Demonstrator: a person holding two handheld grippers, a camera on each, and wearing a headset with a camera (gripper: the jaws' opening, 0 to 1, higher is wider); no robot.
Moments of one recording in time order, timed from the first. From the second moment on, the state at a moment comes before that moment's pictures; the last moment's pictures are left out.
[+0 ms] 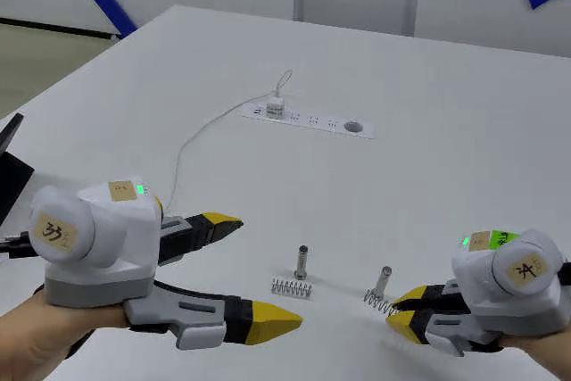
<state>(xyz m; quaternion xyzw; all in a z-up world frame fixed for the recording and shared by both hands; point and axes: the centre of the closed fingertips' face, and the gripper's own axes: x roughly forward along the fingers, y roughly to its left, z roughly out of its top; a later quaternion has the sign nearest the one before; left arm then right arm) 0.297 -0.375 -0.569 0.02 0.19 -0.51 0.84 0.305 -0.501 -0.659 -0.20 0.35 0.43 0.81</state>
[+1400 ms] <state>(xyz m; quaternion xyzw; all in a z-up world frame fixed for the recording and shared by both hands) 0.257 -0.458 -0.573 0.08 0.16 -0.61 0.77 0.242 -0.477 -0.583 -0.28 0.28 0.51 0.76</state>
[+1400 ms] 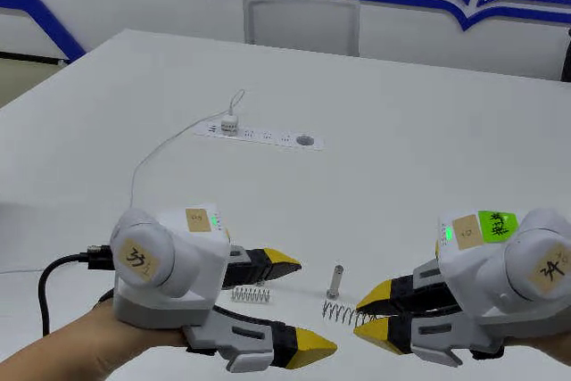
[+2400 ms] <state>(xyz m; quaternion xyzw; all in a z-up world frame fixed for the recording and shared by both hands) 0.238 -0.470 -0.570 0.10 0.15 -0.66 0.73 0.232 -0.473 -0.578 -0.29 0.26 0.53 0.75</state>
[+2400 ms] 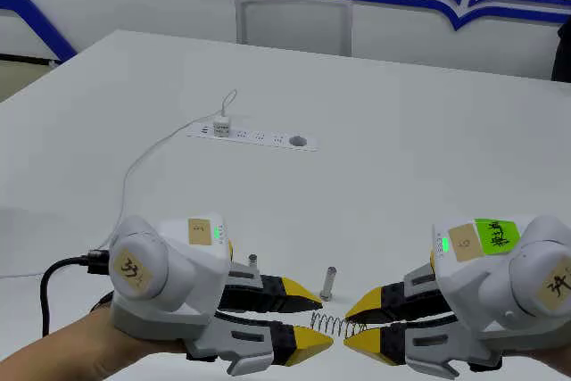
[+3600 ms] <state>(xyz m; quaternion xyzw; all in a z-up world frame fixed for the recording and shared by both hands) 0.229 -0.471 -0.567 0.15 0.13 -0.69 0.70 0.232 -0.472 -0.577 -0.30 0.25 0.54 0.74</state>
